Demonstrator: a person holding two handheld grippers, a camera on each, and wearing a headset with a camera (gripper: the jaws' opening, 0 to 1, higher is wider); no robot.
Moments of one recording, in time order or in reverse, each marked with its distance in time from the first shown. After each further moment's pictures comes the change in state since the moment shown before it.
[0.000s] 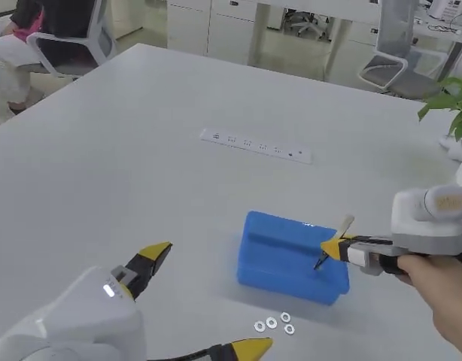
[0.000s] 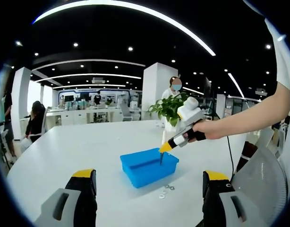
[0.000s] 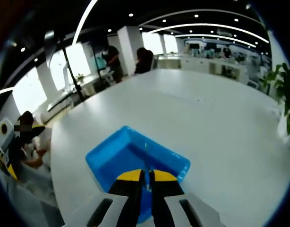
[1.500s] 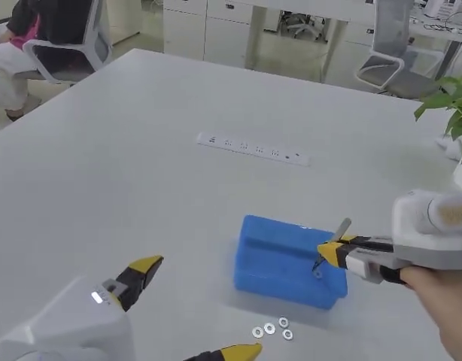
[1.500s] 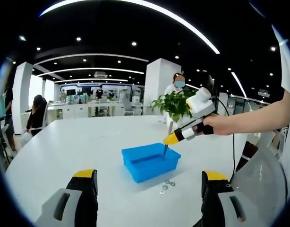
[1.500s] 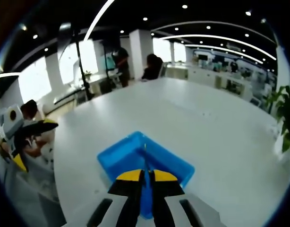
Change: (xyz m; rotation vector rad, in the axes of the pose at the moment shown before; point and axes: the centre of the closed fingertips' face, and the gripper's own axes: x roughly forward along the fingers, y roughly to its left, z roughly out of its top) left arm 0.000 0.004 -0.010 -0.033 0.041 0.010; right arm -0.025 0.028 0.010 -0.125 -0.054 -0.002
